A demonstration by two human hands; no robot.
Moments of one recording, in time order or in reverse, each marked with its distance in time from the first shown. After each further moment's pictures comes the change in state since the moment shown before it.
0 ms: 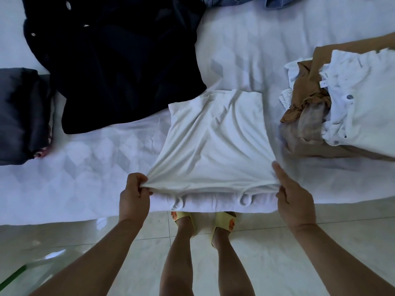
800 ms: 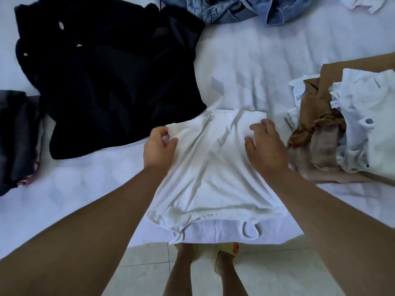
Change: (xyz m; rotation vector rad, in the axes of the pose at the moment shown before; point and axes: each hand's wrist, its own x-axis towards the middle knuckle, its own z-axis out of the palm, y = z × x) left_hand 0.122 0.115 0.058 -0.094 -0.036 0.090; right_hand 0.159 -0.090 0.021 -0.194 0.010 -0.113
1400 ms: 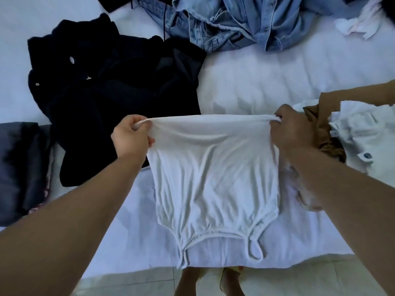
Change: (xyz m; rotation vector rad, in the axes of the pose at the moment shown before) left_hand 0.057 0.068 -0.063 -0.199 0.243 0.003; right_hand 0.091 0.014 -0.055 0.043 0.153 0.115
